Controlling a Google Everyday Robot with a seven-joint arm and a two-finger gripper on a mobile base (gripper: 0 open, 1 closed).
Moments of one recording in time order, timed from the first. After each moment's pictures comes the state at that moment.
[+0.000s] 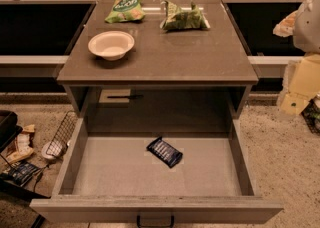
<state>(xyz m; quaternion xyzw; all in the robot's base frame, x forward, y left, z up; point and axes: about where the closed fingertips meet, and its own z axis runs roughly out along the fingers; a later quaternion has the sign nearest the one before) 0.438 -0.217 0.977 -0.60 0.78 -0.04 0.16</state>
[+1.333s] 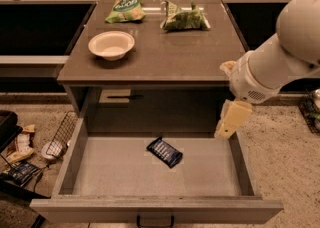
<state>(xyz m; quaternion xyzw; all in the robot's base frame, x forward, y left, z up) 0.495 -0.154 0.849 -0.63 0.74 0.01 0.24</state>
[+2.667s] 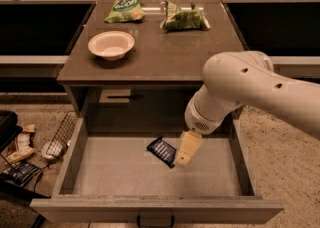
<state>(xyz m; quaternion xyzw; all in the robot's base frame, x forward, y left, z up) 0.484 -0.080 0.730 -0.59 0.79 0.07 0.16</state>
